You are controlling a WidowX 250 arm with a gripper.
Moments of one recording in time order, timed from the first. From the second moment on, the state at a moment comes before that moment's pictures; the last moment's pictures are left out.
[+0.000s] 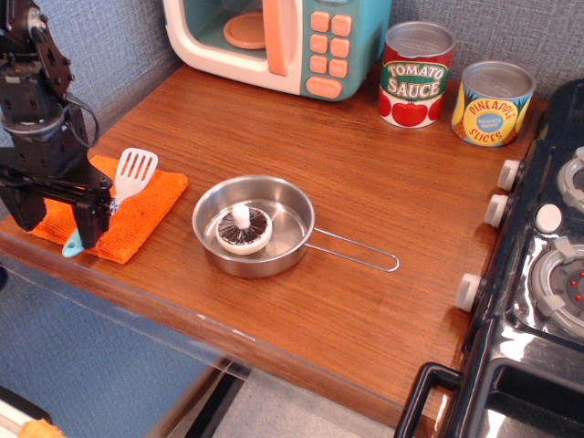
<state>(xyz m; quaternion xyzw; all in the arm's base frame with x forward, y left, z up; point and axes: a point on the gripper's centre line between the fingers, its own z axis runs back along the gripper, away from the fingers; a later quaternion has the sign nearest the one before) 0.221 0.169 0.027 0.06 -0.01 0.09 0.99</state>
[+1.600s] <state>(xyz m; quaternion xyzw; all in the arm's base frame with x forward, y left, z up) 0.230 0.149 0.042 0.08 -0.02 0.06 0.99</state>
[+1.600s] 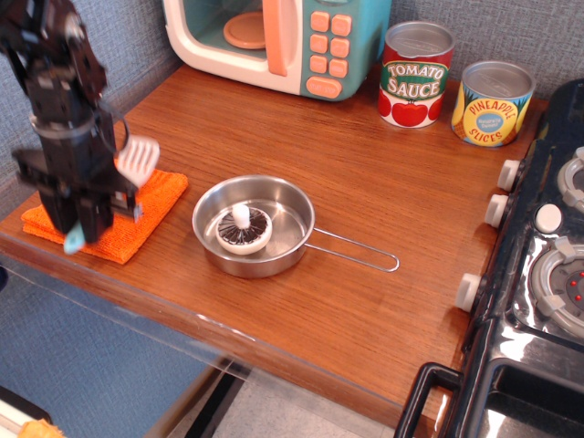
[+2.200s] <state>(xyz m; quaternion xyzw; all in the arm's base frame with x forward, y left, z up) 0.263 0.084 0.092 0.03 -0.05 0.02 1.00</state>
